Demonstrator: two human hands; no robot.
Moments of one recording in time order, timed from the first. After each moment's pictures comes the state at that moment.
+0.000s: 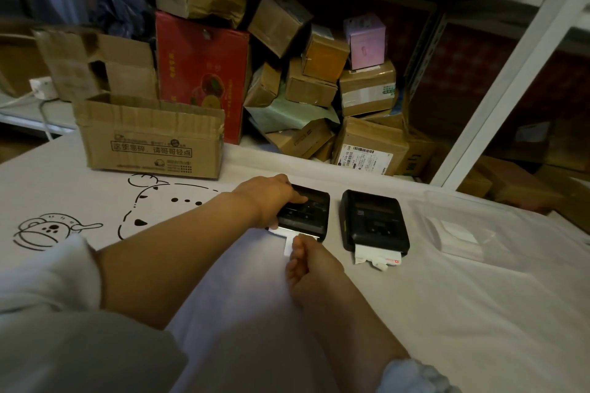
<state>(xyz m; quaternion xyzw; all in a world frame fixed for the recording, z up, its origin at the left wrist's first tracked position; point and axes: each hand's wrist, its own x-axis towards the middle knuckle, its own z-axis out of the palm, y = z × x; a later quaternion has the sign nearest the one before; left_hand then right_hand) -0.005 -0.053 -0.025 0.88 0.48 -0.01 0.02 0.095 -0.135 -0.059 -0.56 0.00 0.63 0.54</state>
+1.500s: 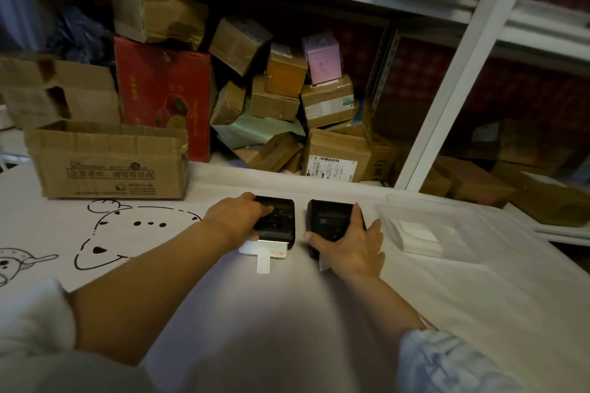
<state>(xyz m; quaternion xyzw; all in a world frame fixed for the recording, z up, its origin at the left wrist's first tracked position) 0.013 -0.058 -0.031 0.85 0.53 0.01 0.03 0.198 -0.118 -0.046 -0.83 -0.46 0.15 0.26</state>
